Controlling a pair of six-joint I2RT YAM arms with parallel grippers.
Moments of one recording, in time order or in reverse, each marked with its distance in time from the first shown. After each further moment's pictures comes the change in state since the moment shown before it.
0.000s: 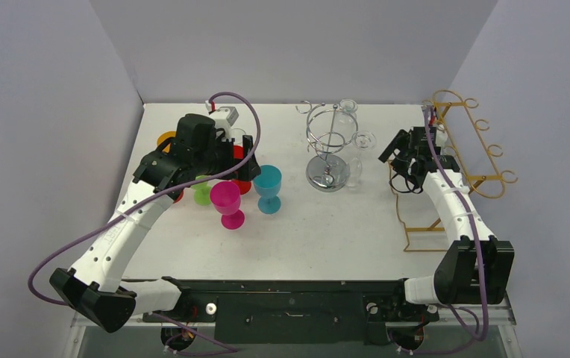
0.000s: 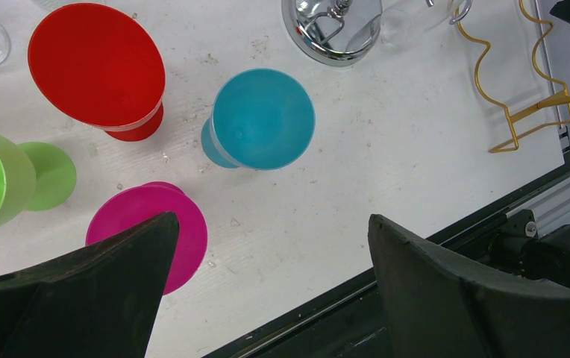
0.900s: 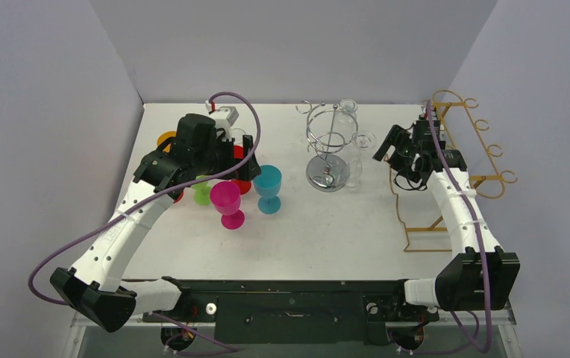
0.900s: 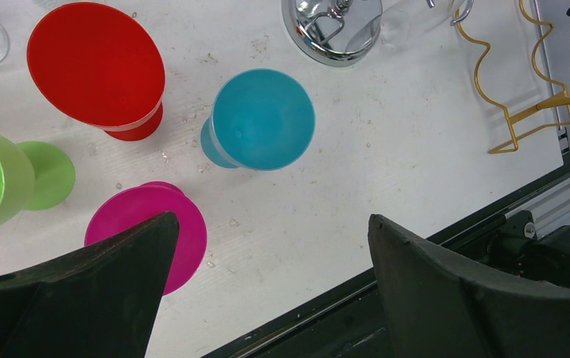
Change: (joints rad) left arm 0.000 0.002 0.000 0.001 -0.001 -0.003; right arm 0.025 -0.031 0.108 -0.148 -0.146 -0.062
